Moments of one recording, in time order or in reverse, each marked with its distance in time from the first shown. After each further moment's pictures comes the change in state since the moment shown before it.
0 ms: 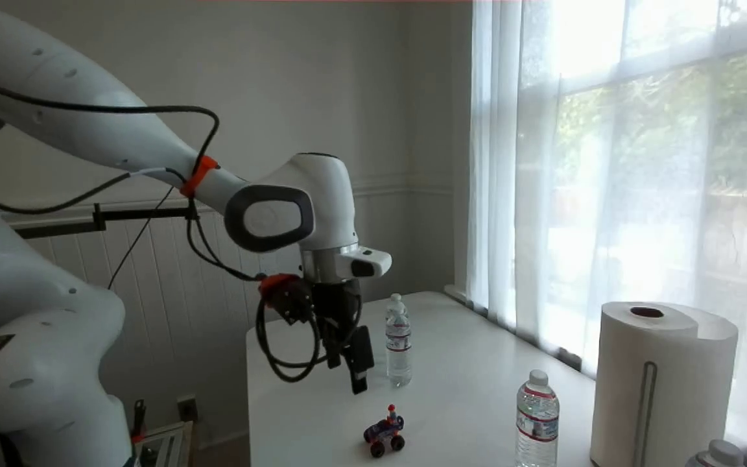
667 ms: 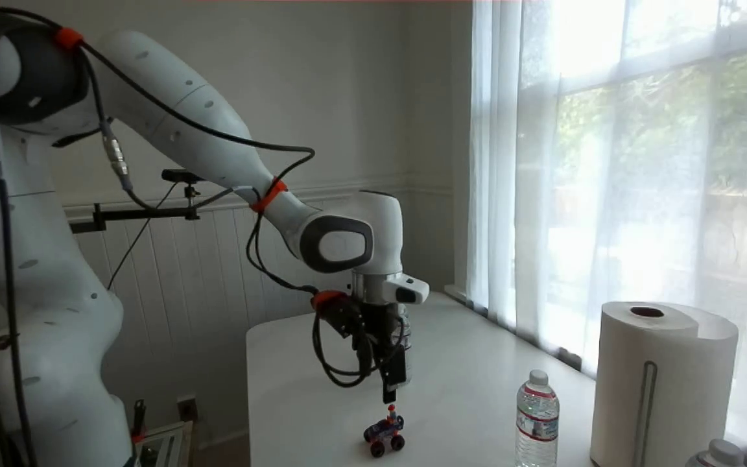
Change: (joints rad) arm 0.031 0.371 0.074 0.205 0.060 0.048 0.114
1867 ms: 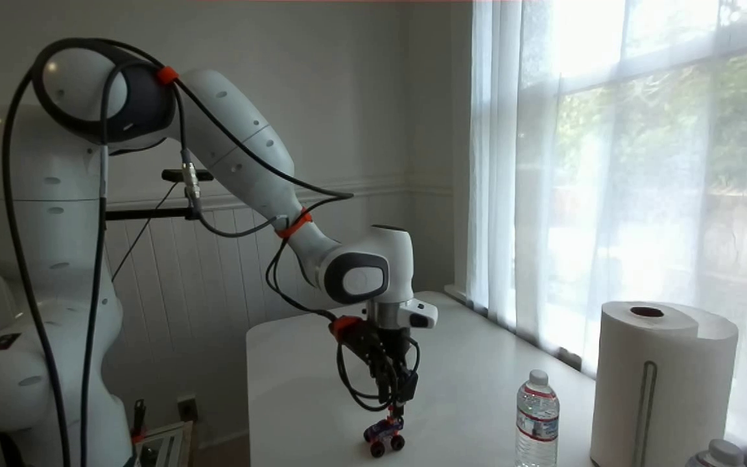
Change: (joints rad) arm 0.011 0.223 0.048 0.070 0.003 0.176 0.012
